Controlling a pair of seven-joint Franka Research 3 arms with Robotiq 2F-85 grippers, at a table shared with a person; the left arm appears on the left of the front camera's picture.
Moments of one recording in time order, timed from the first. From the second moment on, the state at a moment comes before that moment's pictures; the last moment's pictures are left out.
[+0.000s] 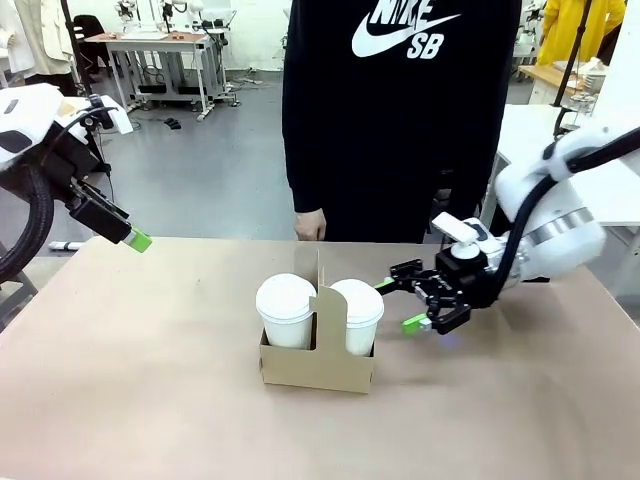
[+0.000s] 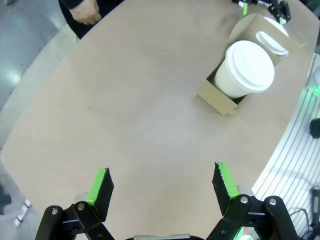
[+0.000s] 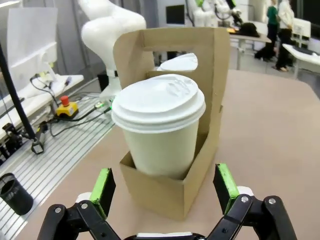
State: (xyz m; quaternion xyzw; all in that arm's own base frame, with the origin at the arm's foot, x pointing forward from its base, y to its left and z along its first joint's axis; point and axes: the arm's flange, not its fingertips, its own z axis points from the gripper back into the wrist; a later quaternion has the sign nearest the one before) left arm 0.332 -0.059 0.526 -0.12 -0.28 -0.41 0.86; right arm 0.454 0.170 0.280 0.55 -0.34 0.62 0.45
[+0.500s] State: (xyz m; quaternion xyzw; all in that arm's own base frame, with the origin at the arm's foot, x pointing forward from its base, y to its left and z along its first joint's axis) left arm 0.332 -0.059 0.526 -0.12 -0.28 -0.41 0.86; right arm 0.386 0.011 0.343 0.41 -0.37 0.46 0.70
